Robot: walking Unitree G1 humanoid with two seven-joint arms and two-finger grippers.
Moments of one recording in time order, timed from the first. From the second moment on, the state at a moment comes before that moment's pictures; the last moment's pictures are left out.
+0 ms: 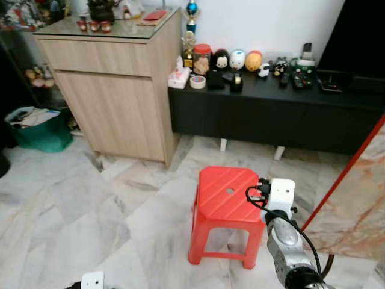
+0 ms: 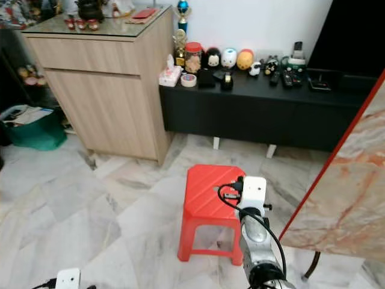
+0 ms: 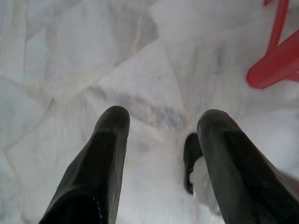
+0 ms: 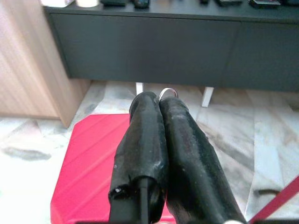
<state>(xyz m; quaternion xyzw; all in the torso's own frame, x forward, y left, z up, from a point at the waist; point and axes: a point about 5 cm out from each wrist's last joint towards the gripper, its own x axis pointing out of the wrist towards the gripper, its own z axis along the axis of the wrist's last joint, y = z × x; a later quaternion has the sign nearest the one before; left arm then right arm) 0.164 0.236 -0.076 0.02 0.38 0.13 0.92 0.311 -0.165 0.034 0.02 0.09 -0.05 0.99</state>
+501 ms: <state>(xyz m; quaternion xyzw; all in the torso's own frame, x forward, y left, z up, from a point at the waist) 0.158 0.240 -0.078 0.02 0.39 0.14 0.91 0.275 -0.201 -0.010 0.07 0.21 -0.14 0.97</state>
